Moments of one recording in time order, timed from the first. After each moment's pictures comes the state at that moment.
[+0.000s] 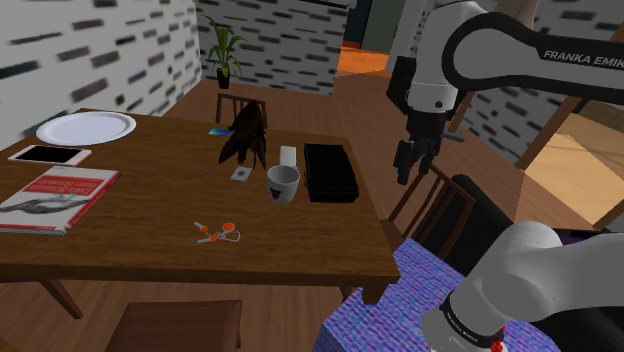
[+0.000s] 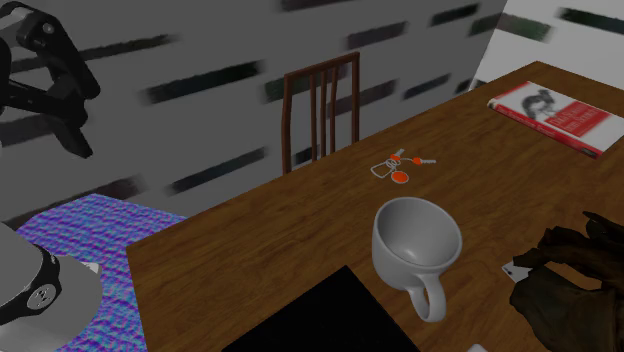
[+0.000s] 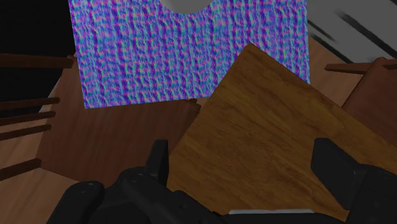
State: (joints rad) arm 0.00 -0.76 0.04 -2.41 0.05 1.45 0.11
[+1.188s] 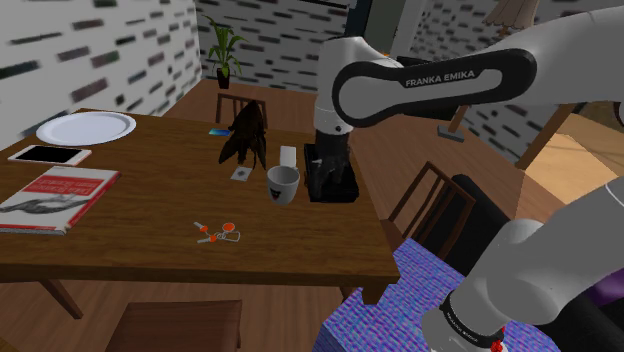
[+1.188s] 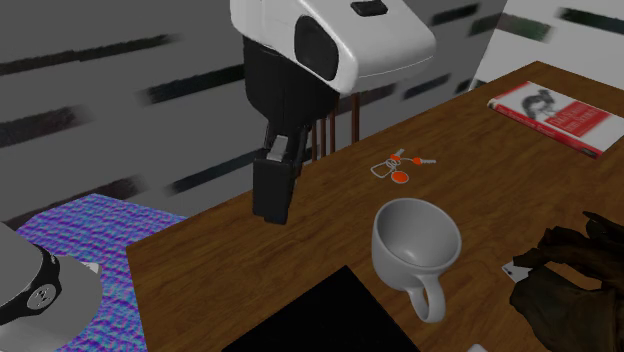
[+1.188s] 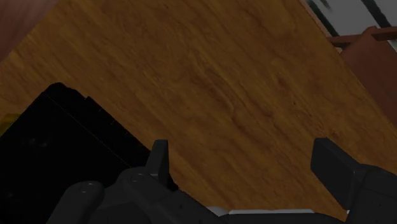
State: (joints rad) arm 0.10 -0.27 0.21 -2.24 0.09 1.85 0.13
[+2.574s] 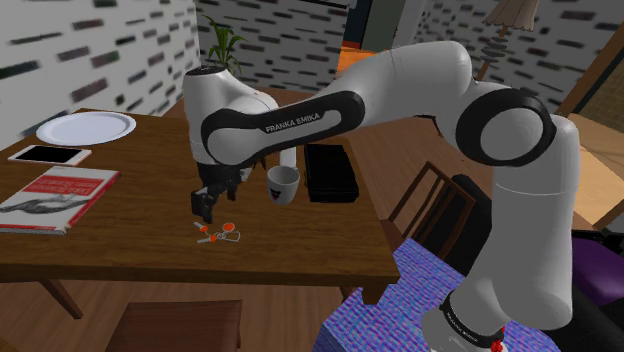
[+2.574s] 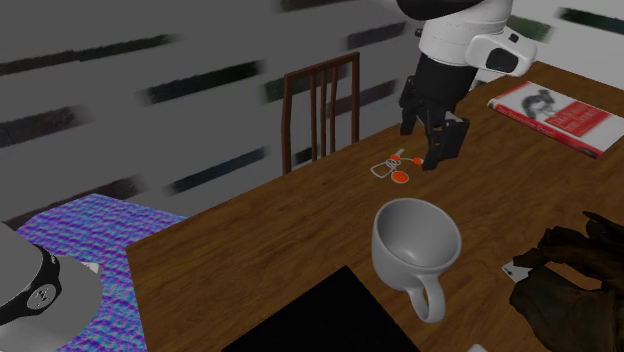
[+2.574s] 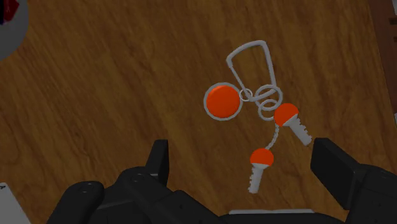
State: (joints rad) arm 0.29 0.46 0.33 -1.57 -0.16 1.98 0.21
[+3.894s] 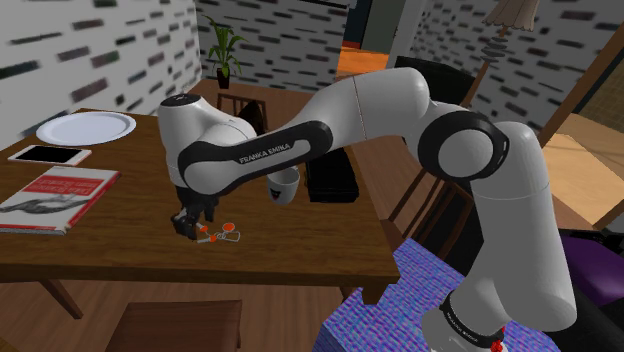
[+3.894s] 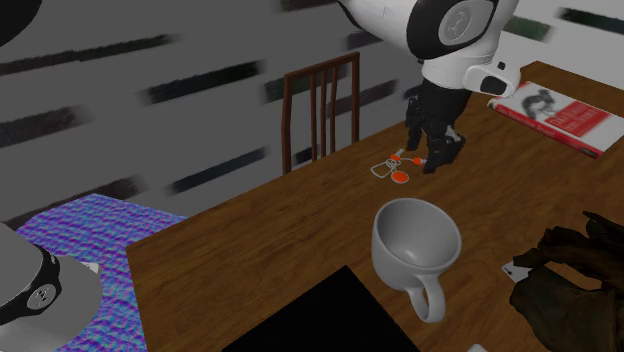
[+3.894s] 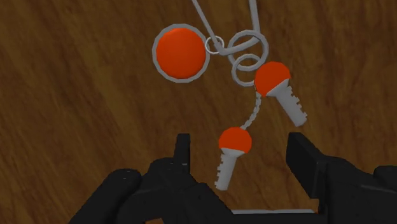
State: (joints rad) arm 0.36 0.64 0.32 -1.43 -0.22 2.03 0.21
